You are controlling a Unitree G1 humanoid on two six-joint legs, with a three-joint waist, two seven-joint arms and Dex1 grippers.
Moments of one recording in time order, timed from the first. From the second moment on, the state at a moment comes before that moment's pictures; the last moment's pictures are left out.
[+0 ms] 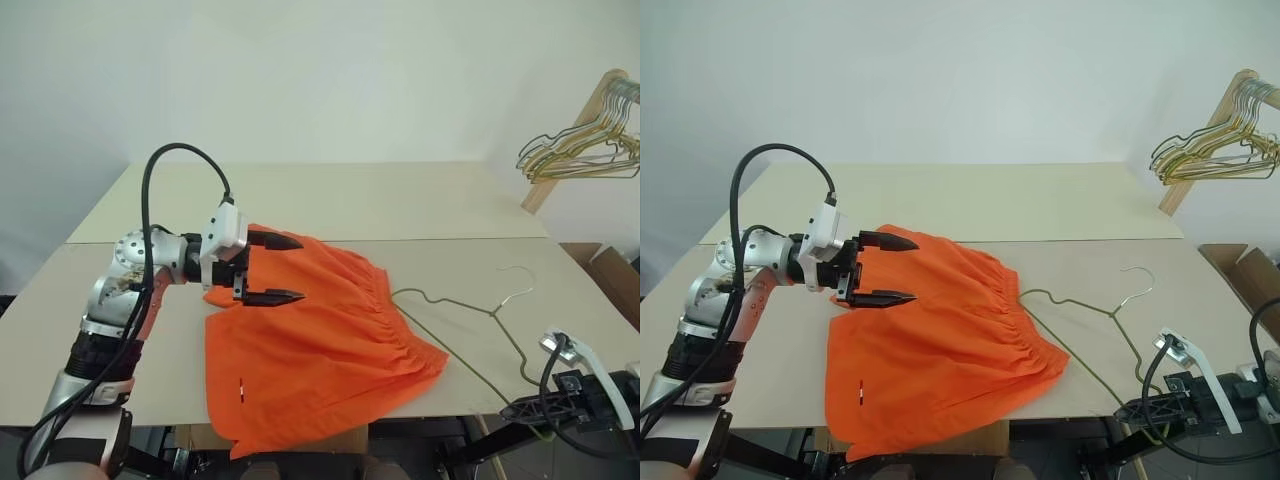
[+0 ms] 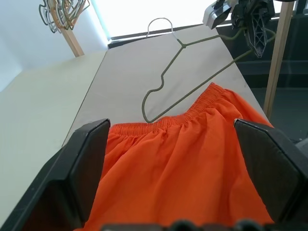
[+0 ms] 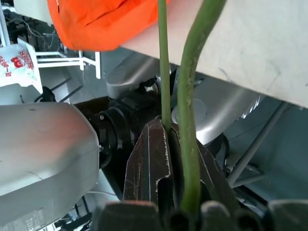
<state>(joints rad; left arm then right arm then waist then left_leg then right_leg) -0.56 0.68 -0.06 -0.06 -0.44 0.31 -1.33 -0.02 -1.28 0.03 0.02 0.75 1.38 1.42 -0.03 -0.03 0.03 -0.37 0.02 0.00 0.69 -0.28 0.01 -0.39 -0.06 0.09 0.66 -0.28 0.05</state>
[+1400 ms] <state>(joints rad) -0.55 0.71 -0.05 -0.10 -0.47 0.33 -1.30 -0.03 -1.34 0.16 0.11 0.72 1.25 1.51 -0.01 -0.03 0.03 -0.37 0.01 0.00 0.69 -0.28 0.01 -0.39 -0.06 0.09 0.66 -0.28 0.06</state>
